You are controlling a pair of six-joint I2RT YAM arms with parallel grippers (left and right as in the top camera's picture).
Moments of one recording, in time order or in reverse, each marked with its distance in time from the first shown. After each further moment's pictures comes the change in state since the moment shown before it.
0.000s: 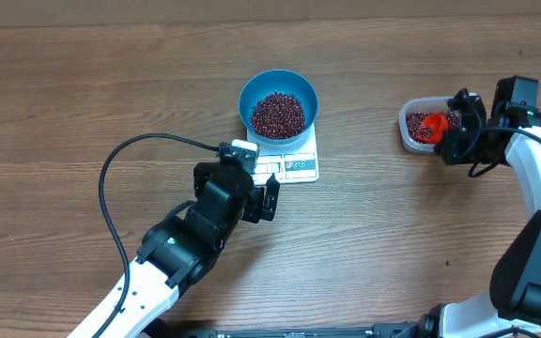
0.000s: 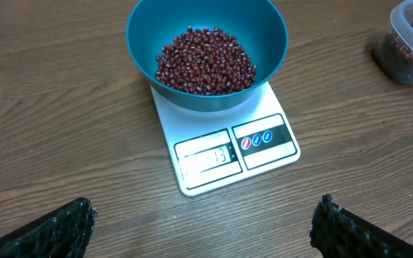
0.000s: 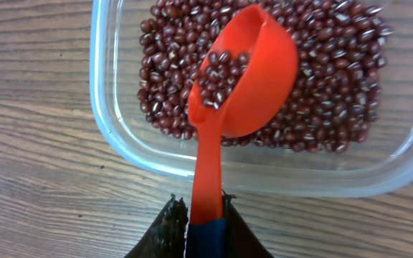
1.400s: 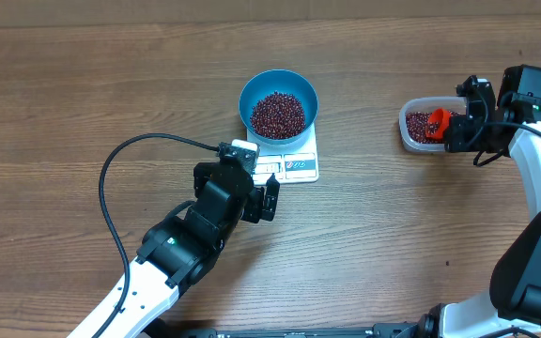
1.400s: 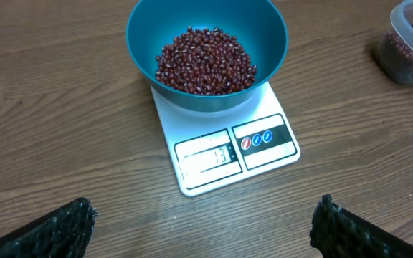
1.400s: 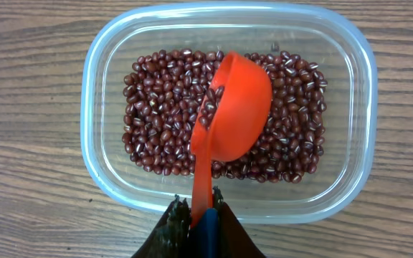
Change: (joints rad) left arm 0.000 0.000 0.000 0.000 0.000 0.000; right arm 0.000 0.000 0.045 0.050 0.030 0.042
